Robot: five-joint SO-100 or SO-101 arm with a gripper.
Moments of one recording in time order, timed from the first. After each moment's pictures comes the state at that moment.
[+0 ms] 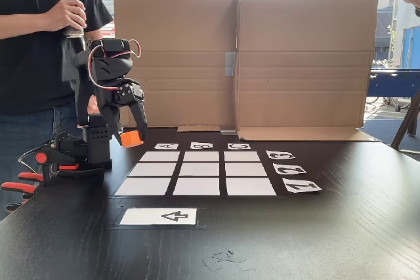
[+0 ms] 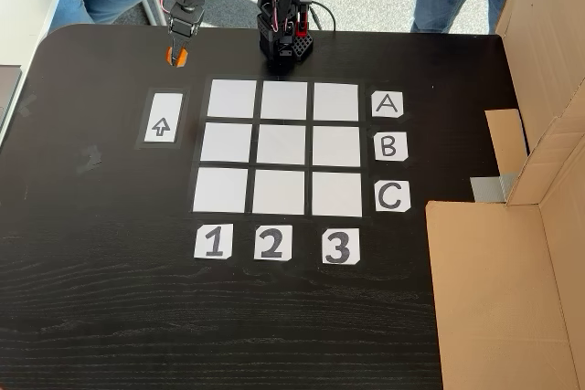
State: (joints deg) arm 51.0 105.2 91.8 86.1 35.2
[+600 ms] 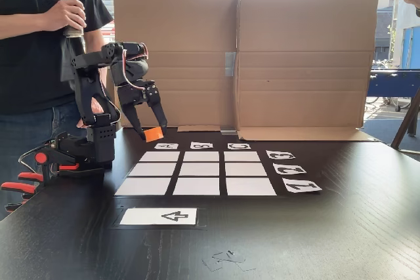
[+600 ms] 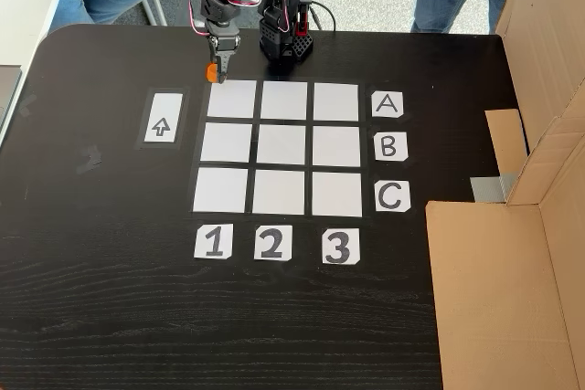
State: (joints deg) arm 29.2 116.1 105.8 86.7 24.5
